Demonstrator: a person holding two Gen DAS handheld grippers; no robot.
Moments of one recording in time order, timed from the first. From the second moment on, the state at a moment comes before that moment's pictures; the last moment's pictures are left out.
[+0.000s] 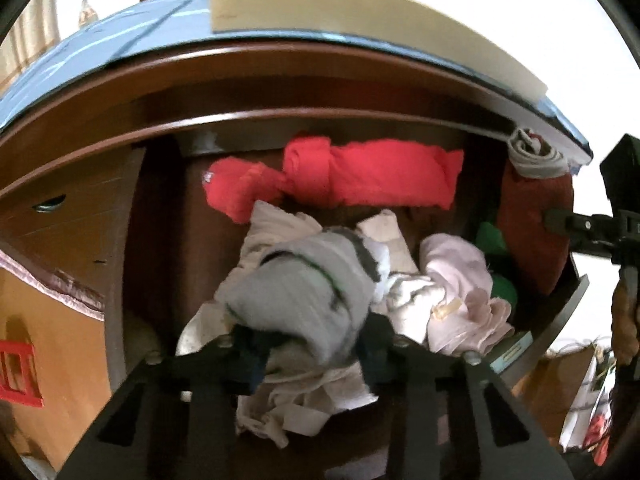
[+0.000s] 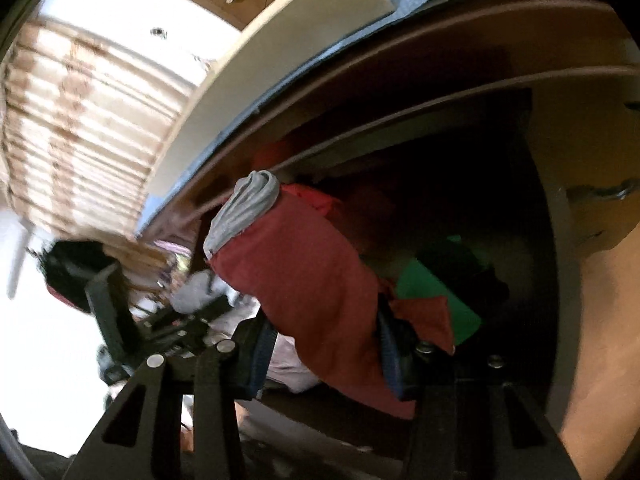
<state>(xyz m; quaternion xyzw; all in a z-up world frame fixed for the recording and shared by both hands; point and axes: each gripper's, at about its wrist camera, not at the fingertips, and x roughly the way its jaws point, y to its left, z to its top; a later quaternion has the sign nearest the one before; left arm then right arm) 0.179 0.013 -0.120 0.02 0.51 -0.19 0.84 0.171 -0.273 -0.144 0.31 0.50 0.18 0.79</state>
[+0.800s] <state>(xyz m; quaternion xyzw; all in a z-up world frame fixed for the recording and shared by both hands) 0.154 0.014 -0.054 -0.01 0.38 -0.19 0.91 0.145 -0.265 -0.121 0.43 0.42 0.26 0.76</state>
